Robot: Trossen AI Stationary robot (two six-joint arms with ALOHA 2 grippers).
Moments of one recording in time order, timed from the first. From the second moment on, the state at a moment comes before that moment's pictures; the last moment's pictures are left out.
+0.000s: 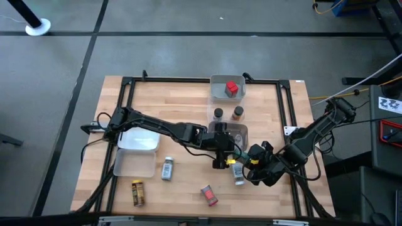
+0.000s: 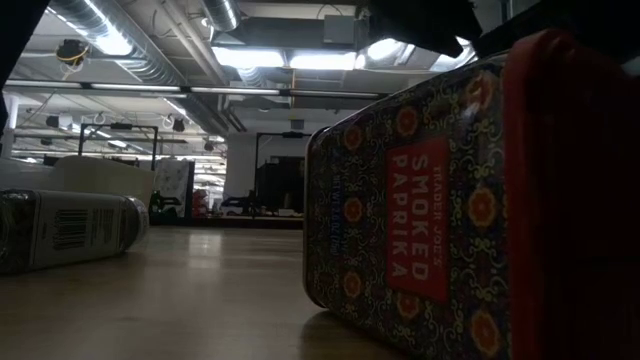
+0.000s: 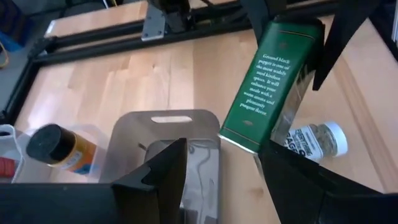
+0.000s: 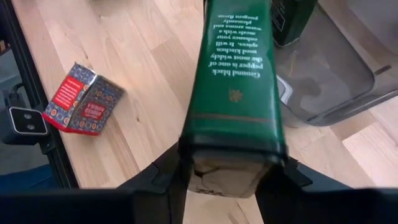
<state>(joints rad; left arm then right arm) -0.21 2.05 1.85 -0.51 -0.27 0.03 0.71 1.36 1.11 -0.90 0.43 1.20</state>
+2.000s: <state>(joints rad) -0.26 1.95 1.85 -0.85 -0.33 -0.04 0.30 1.38 1.18 -1.01 0.41 0.57</state>
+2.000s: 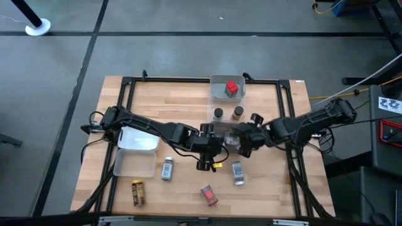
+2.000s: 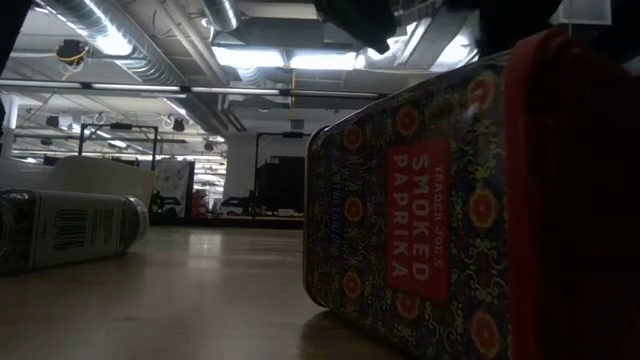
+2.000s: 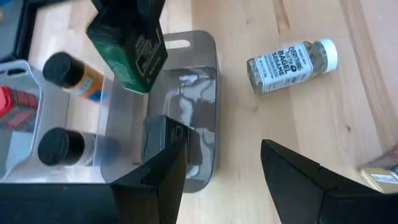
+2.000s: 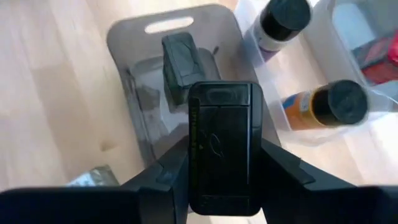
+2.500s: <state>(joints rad) -0.30 1.95 1.85 -0.93 -0.32 -0.08 0.09 1.38 0.95 -0.77 0.18 0.35</state>
